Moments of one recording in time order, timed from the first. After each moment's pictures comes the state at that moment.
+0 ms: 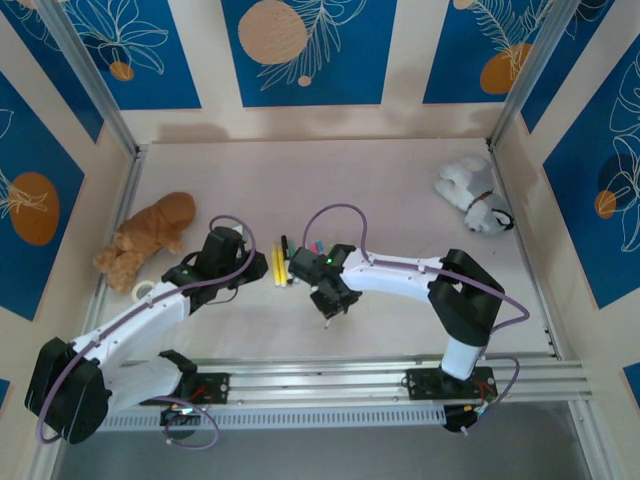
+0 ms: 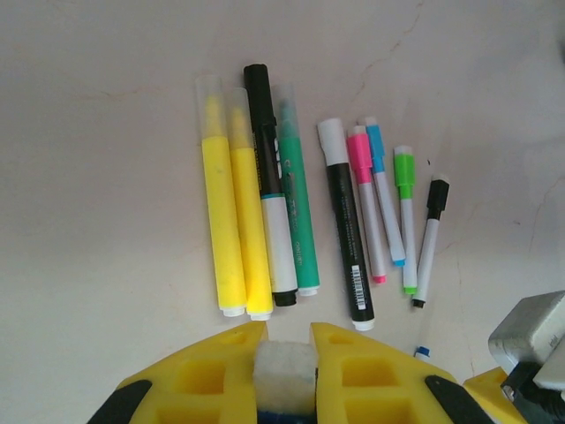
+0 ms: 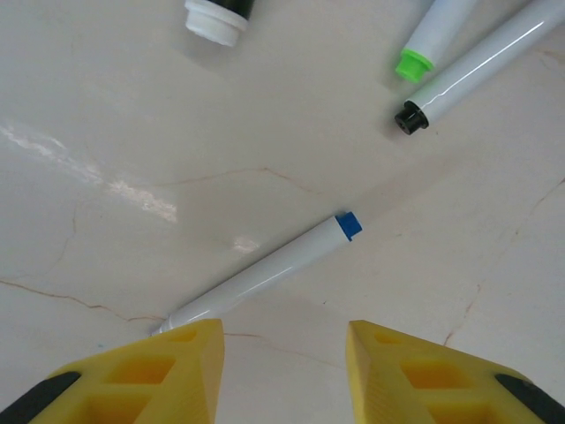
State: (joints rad) left arm -0.54 1.08 0.65 -0.34 0.08 -0.75; right arm 1.01 1.75 1.18 -0.97 0.12 0.46
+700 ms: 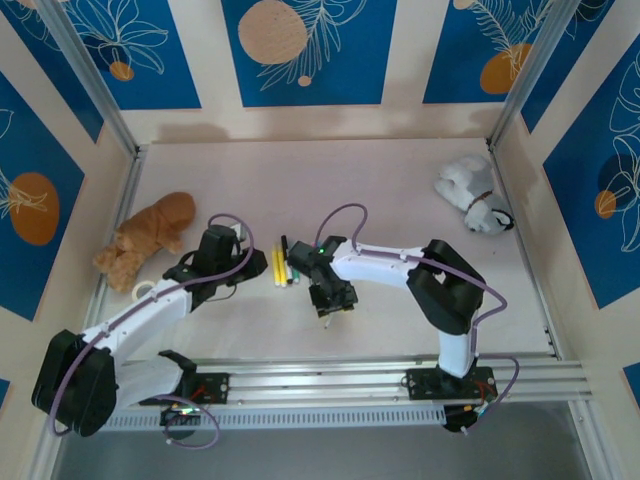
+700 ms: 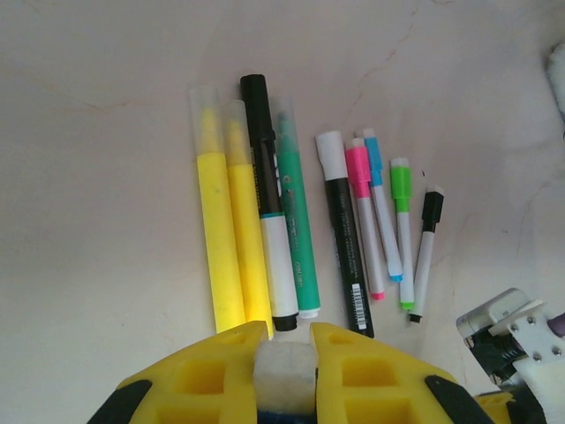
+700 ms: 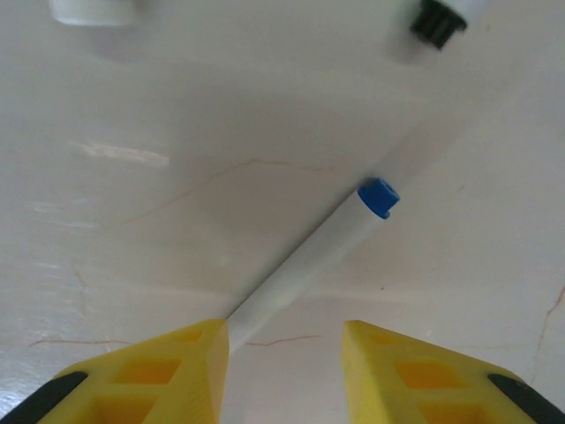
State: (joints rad) left arm -0.46 1.14 0.60 -0.22 0.19 -0.73; right arm 0.97 1.87 1.26 -1.04 -0.04 0.77
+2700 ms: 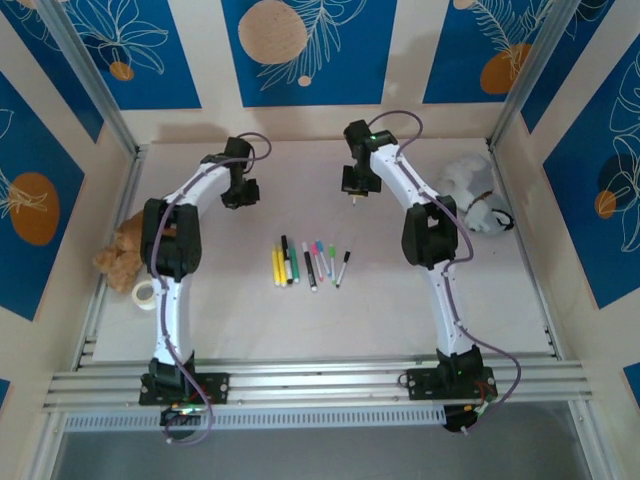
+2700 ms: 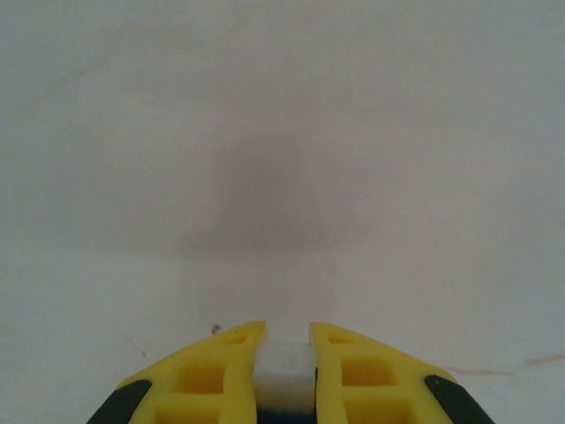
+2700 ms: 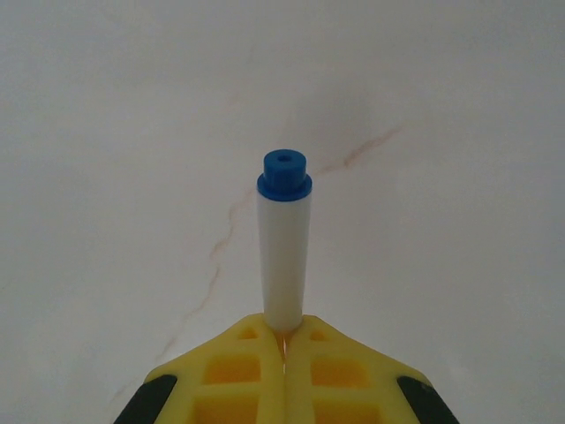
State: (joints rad) left arm -0.22 2.26 1.87 -0.83 -0.02 -0.32; right arm 0.35 2.50 2.42 -1.23 -0.01 0.43
